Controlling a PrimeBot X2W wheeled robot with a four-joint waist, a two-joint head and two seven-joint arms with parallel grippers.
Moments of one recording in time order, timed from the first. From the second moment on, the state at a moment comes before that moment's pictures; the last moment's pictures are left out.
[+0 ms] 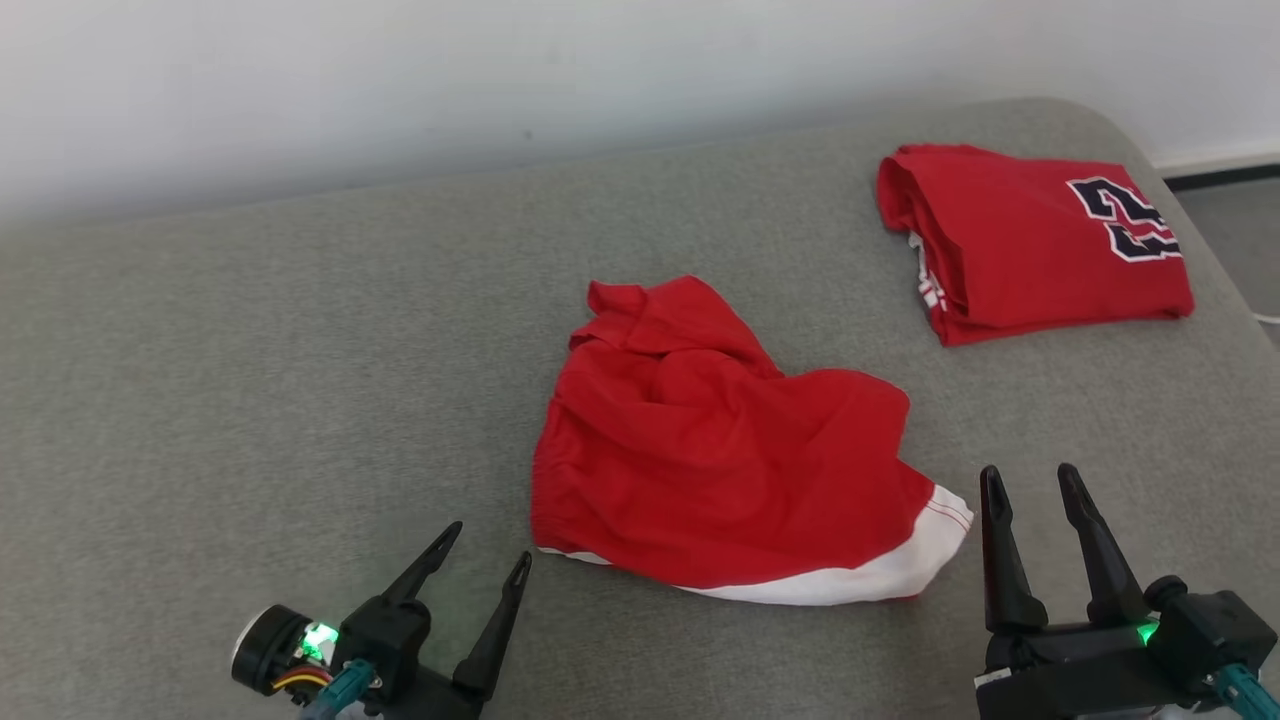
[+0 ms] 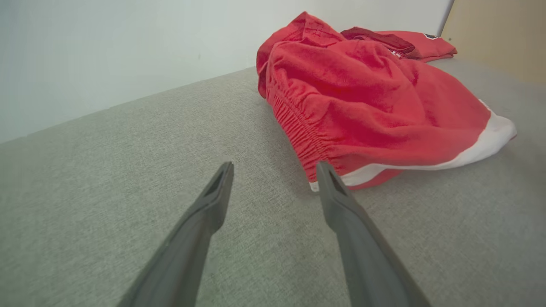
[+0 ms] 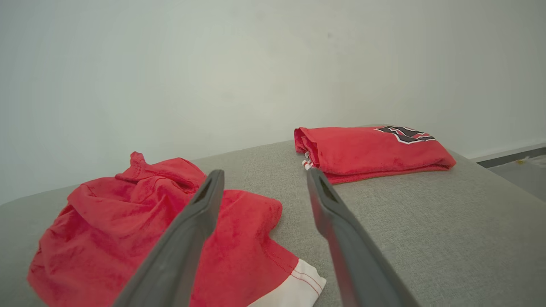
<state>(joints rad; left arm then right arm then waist) -0.26 0.28 -0.46 0.38 -0.26 -0.13 -0.26 -0.03 -0.09 0.03 0.09 0.28 0.13 -0.26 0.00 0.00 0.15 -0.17</state>
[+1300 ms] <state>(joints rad) -0.15 0.30 -0.44 0.37 -0.30 -0.13 -0.26 -0.03 -0.10 0.00 0.11 0.27 0.13 -0.26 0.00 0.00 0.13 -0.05</state>
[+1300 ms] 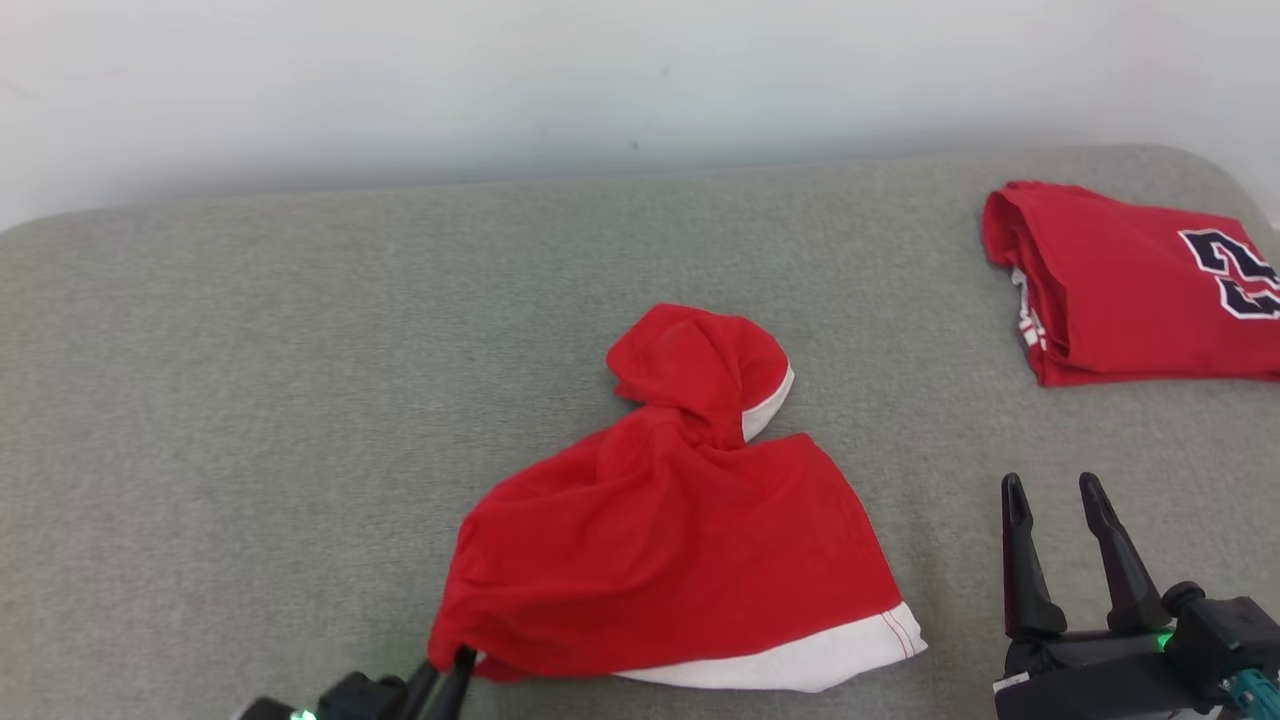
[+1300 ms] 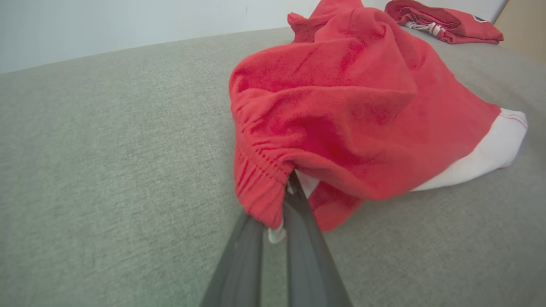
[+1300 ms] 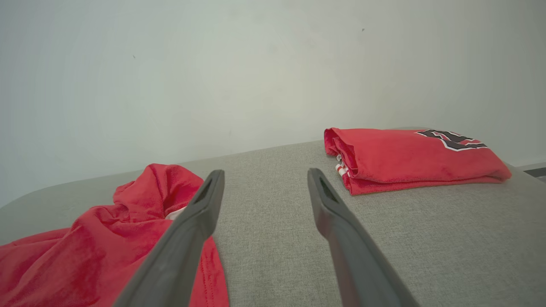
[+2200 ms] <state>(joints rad) 0.00 0.20 -0.13 0.16 -0.26 -0.09 -0.26 0.00 -0.12 -0.01 0.12 0.27 0.13 -0.26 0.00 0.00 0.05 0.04</state>
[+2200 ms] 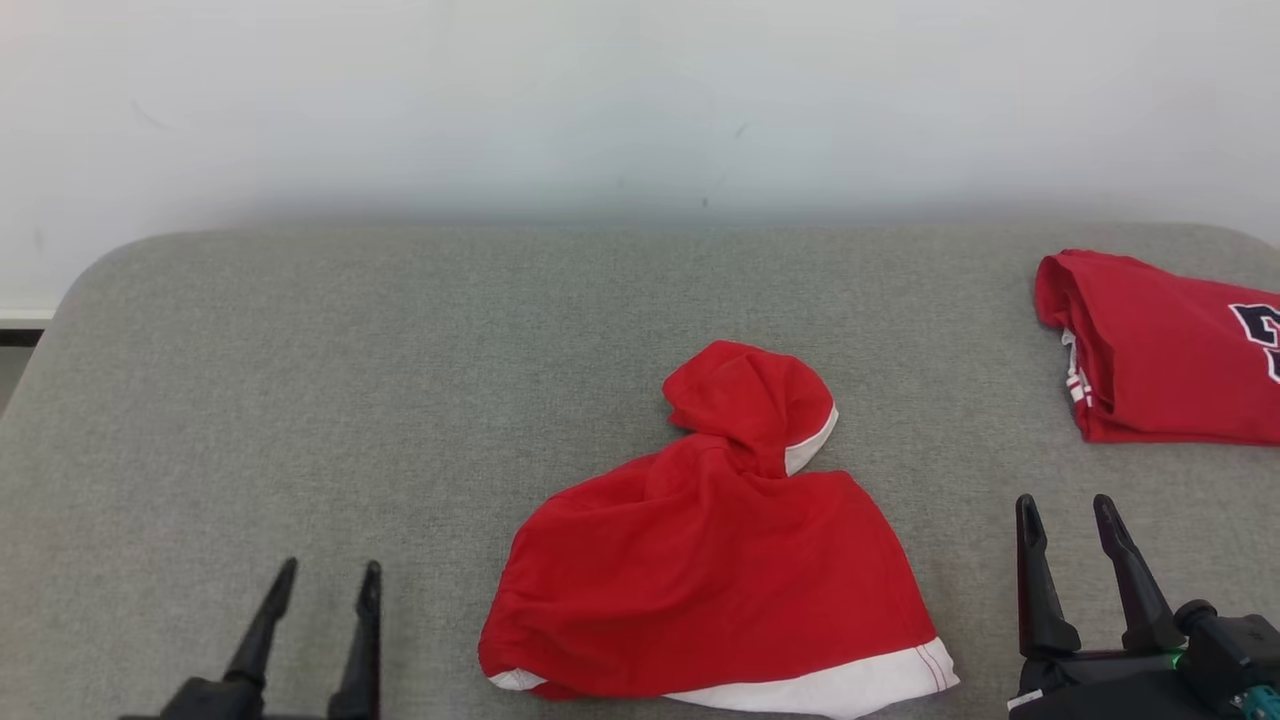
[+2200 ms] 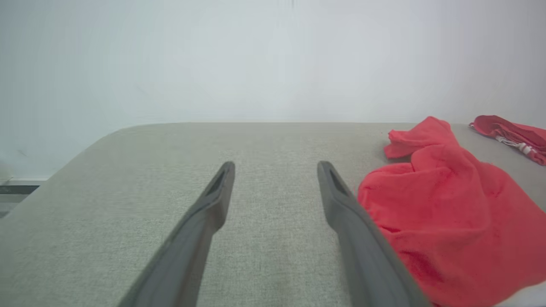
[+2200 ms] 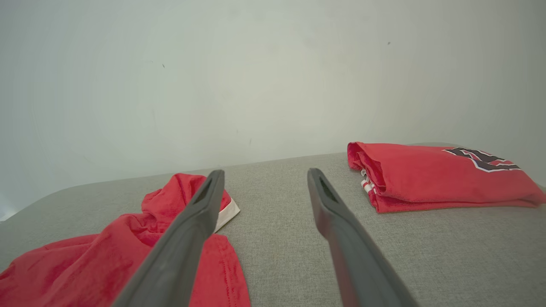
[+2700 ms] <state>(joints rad) 0.06 0.16 0.00 0.06 -0.21 -0.11 -0.26 0.04 -0.12 0.01 0.11 0.28 0.13 -0.26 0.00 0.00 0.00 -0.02</state>
